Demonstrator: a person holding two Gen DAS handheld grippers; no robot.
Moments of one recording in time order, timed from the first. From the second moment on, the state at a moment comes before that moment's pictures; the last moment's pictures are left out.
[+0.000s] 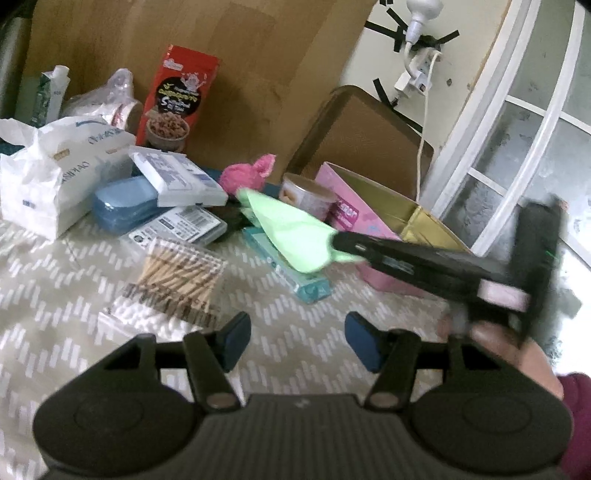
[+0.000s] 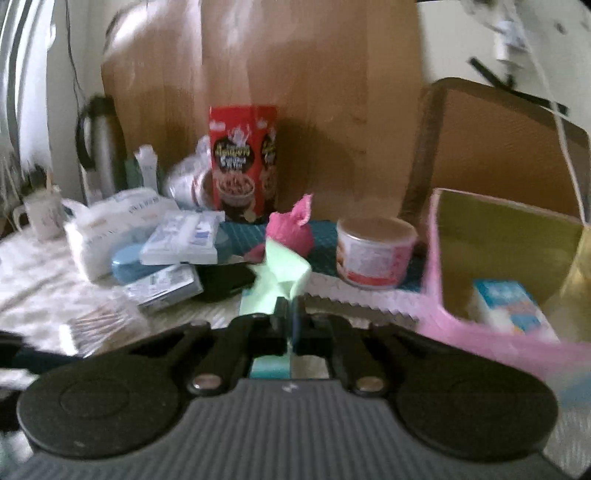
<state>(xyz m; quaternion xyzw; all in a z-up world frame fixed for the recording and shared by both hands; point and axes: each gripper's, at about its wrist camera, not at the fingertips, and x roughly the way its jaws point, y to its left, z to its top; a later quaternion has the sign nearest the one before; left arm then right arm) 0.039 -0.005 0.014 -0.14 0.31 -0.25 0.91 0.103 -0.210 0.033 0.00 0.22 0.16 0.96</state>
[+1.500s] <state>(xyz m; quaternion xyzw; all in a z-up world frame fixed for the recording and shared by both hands) 0.169 -0.268 0.090 -0.02 0.30 -0.38 0.87 0.114 -0.341 0.037 0.04 0.11 -0.01 0.99</state>
